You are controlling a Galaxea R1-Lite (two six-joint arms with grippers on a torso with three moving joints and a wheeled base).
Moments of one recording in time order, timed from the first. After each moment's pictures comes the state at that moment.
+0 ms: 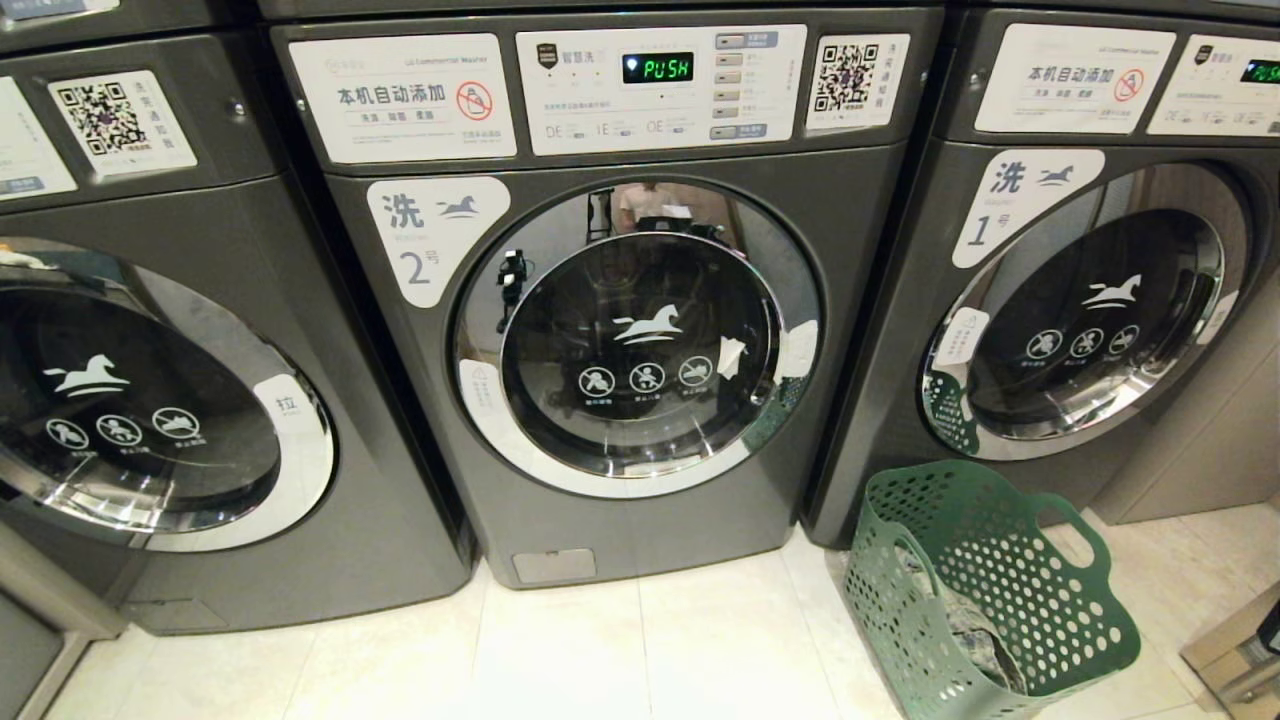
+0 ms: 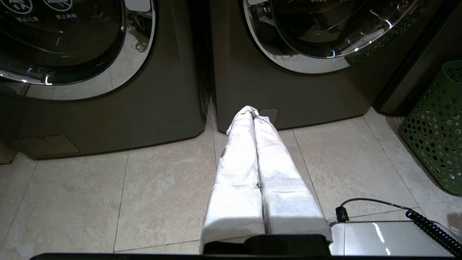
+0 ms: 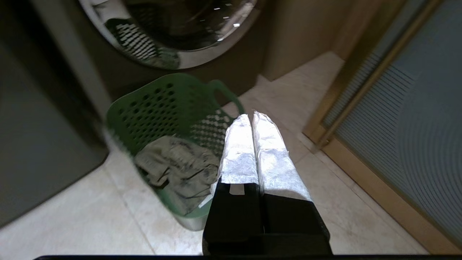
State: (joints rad) left arm -0.01 0.00 -0.04 0.10 0.00 0.01; right arm -0.03 1.19 0.00 -1.03 -0.58 0.08
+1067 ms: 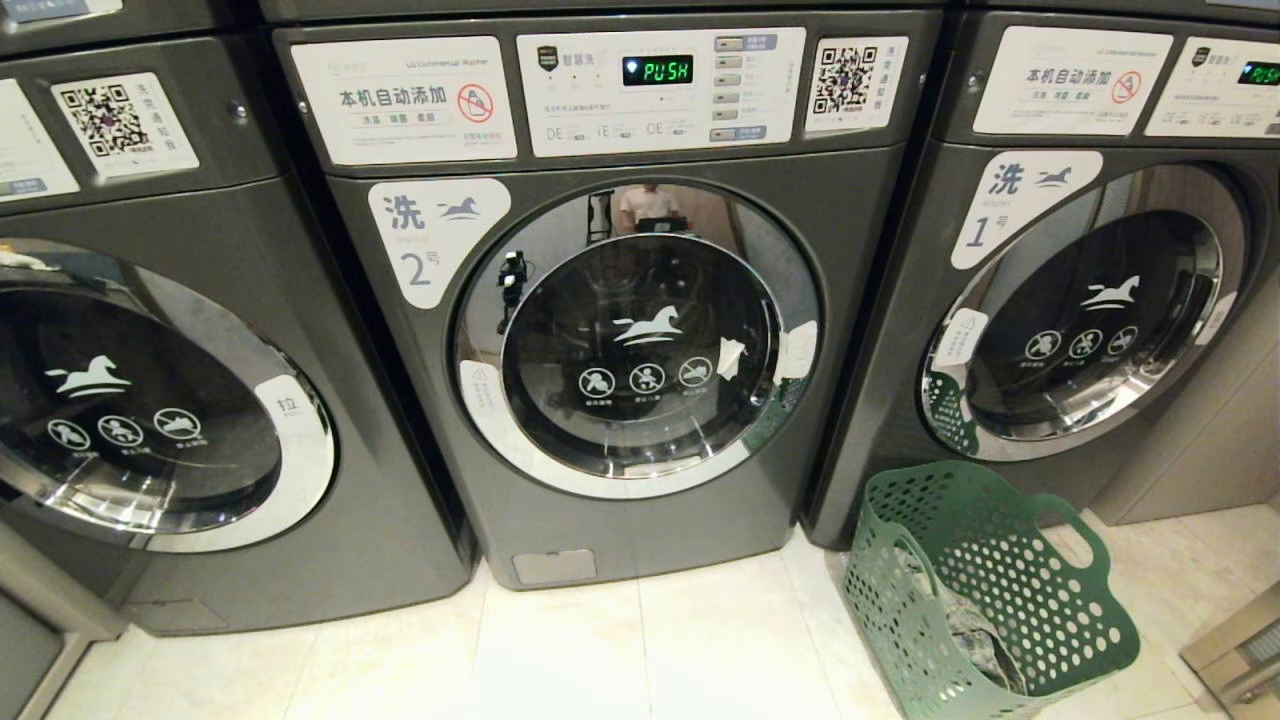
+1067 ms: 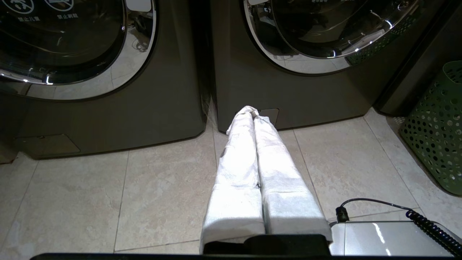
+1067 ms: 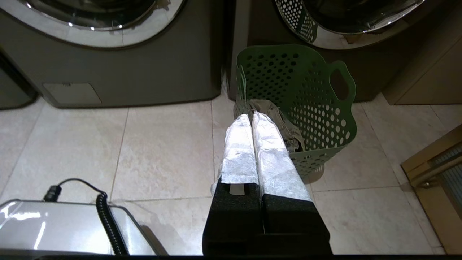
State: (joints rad) left arm -0.01 0.00 -0.04 0.10 0.00 0.01; right arm -0.01 0.06 -0.06 0.14 0.02 -0.07
